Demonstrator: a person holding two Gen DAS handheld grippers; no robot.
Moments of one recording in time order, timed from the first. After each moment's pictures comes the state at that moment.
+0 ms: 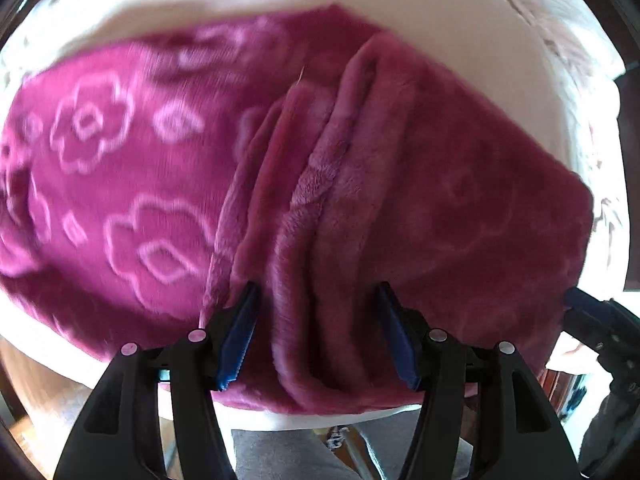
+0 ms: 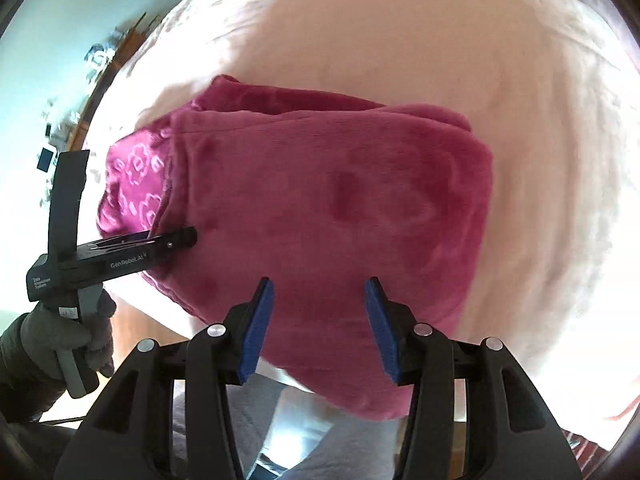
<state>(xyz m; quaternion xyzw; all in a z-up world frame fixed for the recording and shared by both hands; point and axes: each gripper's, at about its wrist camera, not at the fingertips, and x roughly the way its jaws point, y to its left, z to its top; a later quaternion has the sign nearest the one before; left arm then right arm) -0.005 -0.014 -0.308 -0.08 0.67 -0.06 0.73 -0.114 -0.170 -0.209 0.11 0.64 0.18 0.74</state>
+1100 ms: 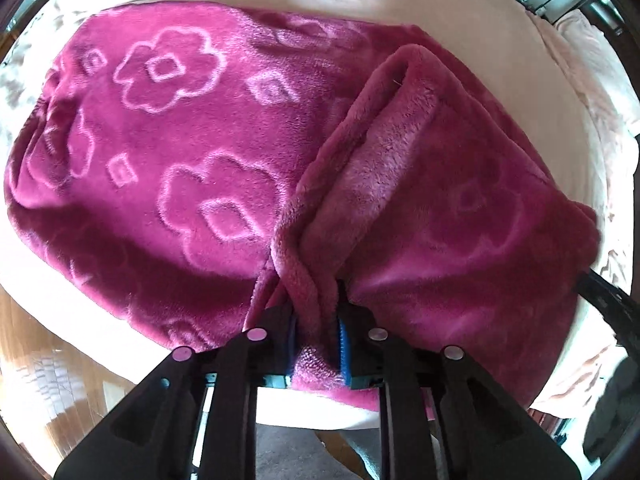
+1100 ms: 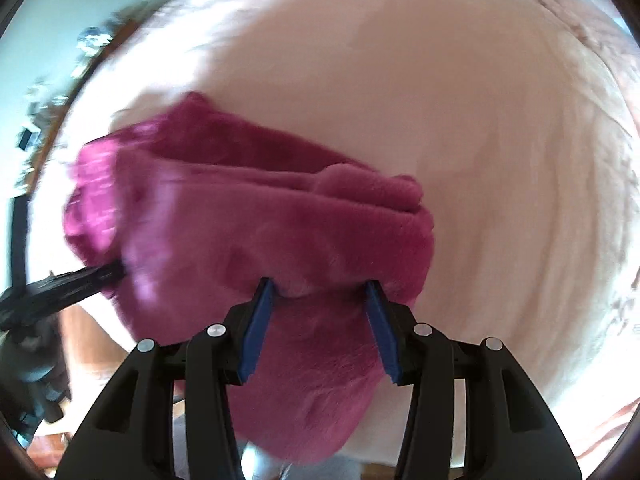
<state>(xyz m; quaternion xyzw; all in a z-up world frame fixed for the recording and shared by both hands) -0.055 0.035 -0.311 -0.14 0.65 0.01 0.75 -0.071 -0.165 -0.233 0.03 0.62 0.14 0.77</state>
